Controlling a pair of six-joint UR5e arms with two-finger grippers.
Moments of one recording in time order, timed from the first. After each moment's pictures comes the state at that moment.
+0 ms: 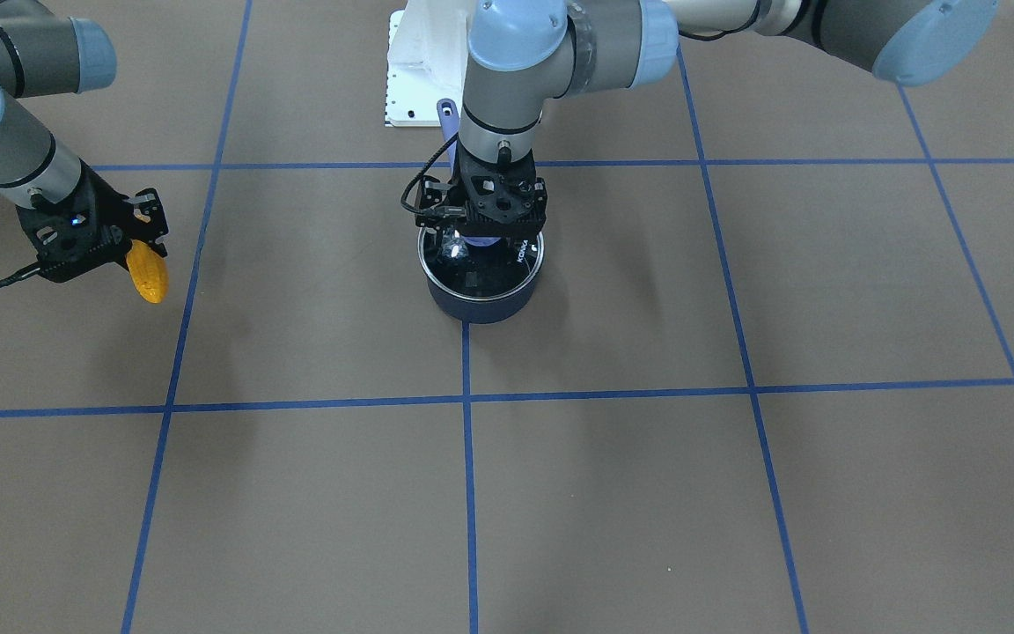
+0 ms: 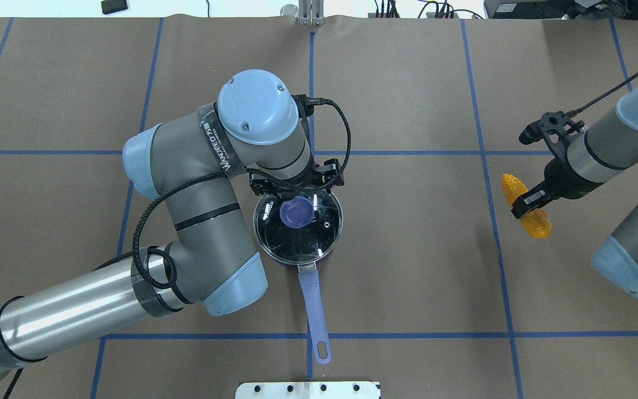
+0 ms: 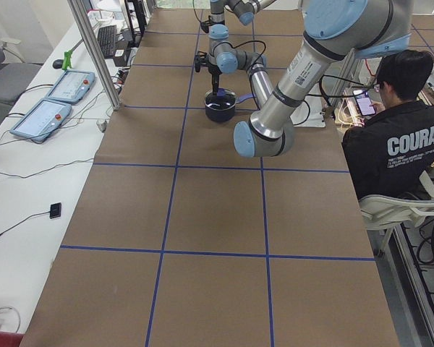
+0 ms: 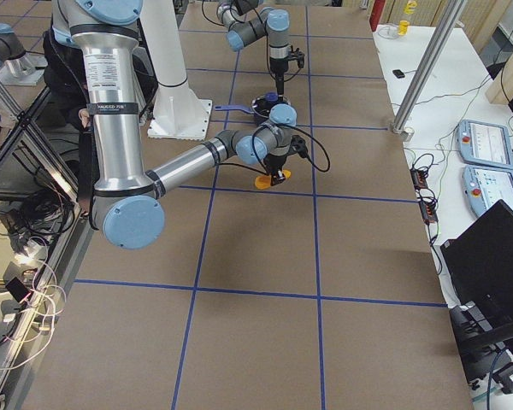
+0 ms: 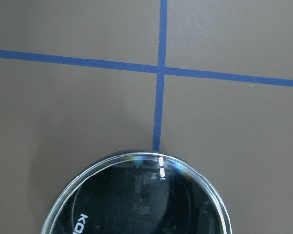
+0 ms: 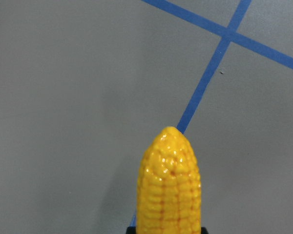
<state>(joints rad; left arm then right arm) -0.54 -2.43 -1.64 -1.55 -1.90 -1.30 0.86 -1.48 1.92 -1.43 2.22 0.44</state>
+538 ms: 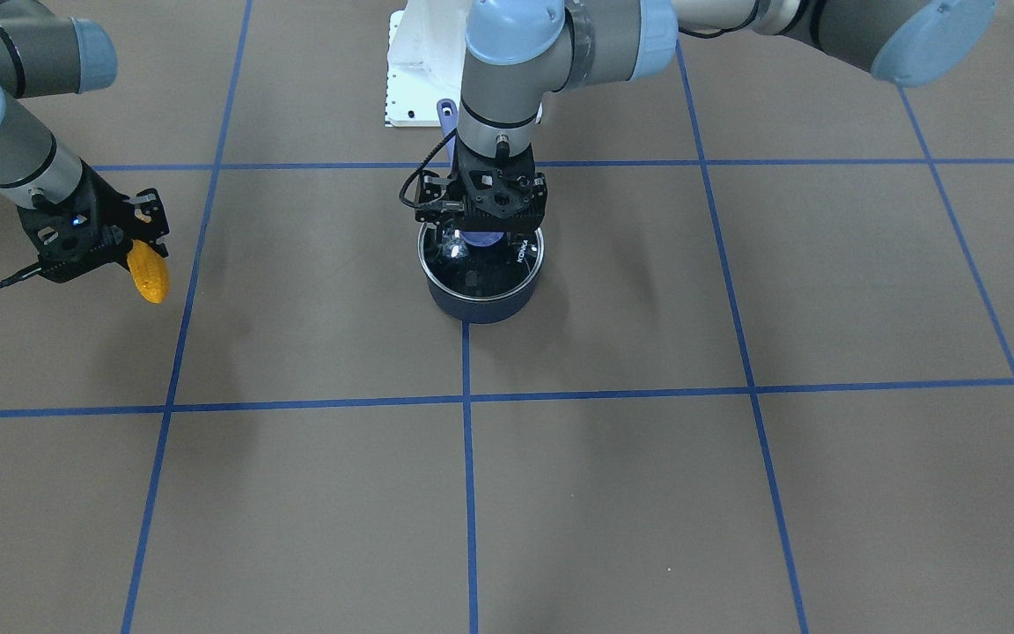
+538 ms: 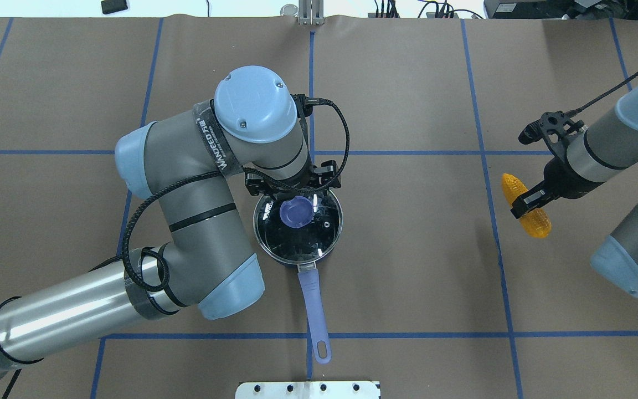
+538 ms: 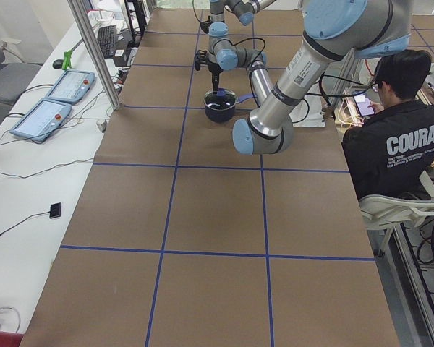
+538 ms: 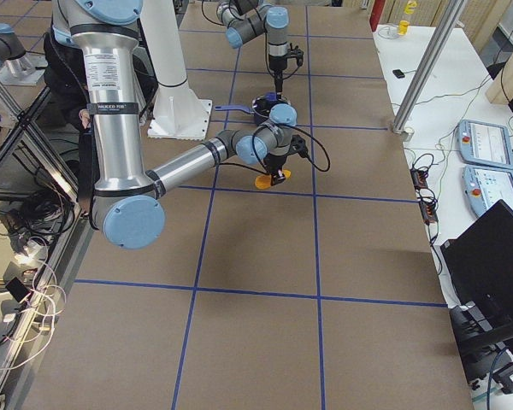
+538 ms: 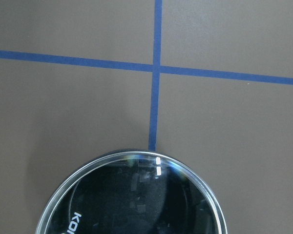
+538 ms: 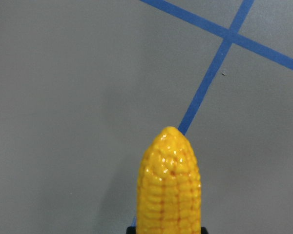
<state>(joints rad) -0.54 -2.42 -1.68 -1.47 -1.91 -1.26 0.86 -1.48 1.92 -1.43 2.21 0.44</state>
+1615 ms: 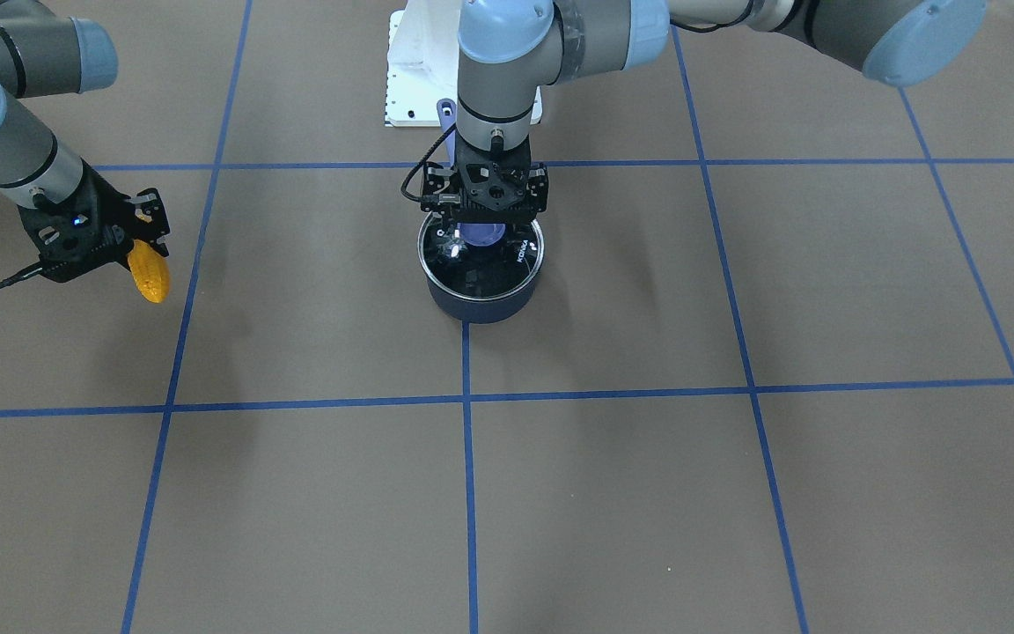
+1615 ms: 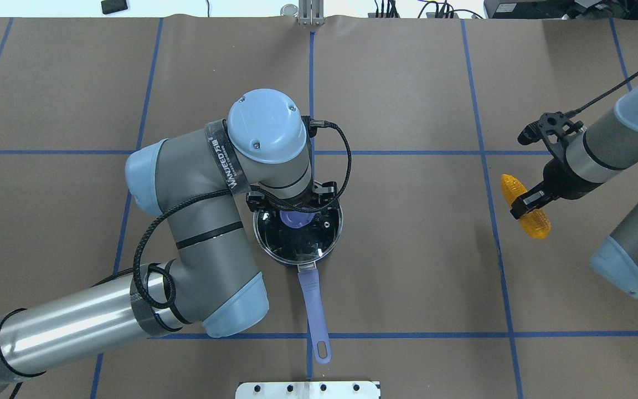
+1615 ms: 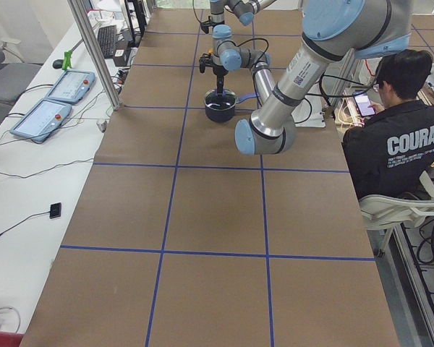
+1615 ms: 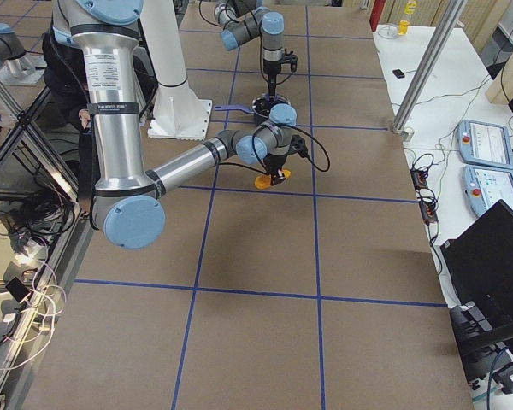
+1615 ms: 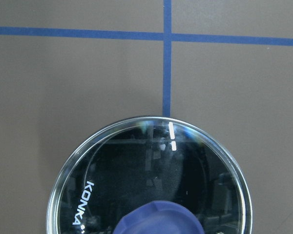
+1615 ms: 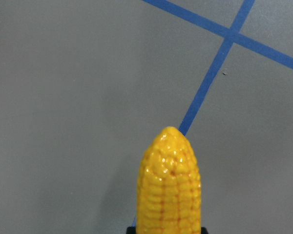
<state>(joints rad) -0.50 -2.42 -1.67 -1.44 -1.90 -1.24 0.85 -1.48 1.92 -1.43 2.22 0.44</state>
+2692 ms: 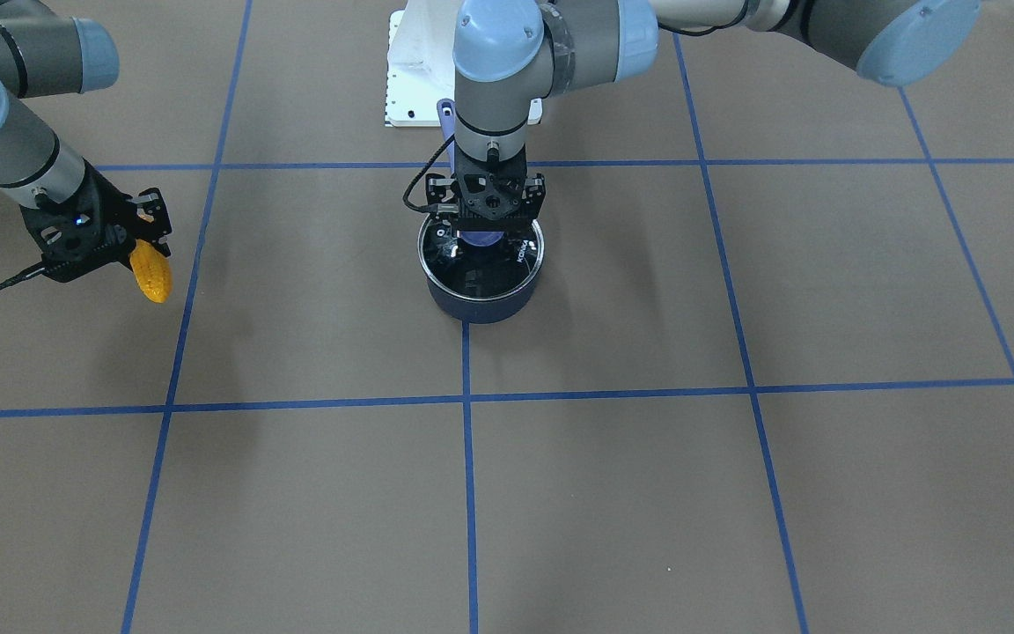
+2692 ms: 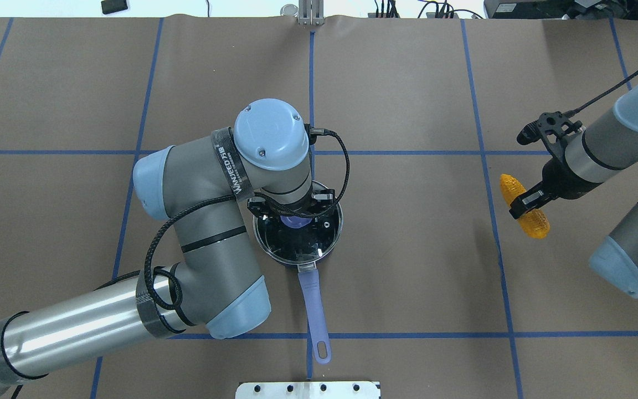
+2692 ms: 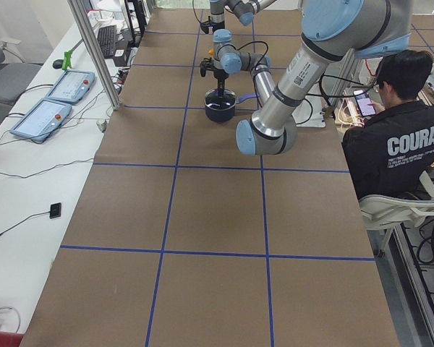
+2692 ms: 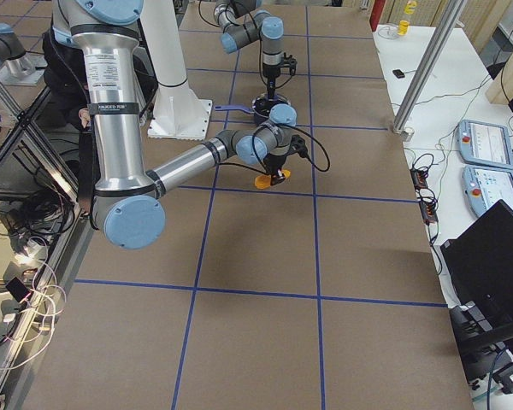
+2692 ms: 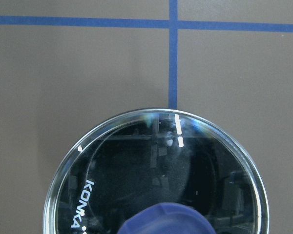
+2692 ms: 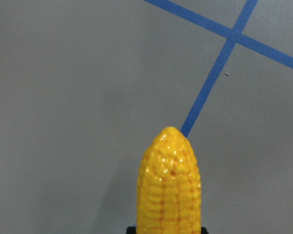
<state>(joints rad) -0.49 -2.41 -1.65 -1.45 -1.90 -1.24 0.85 -1.48 1.92 -1.43 2.21 0.44</state>
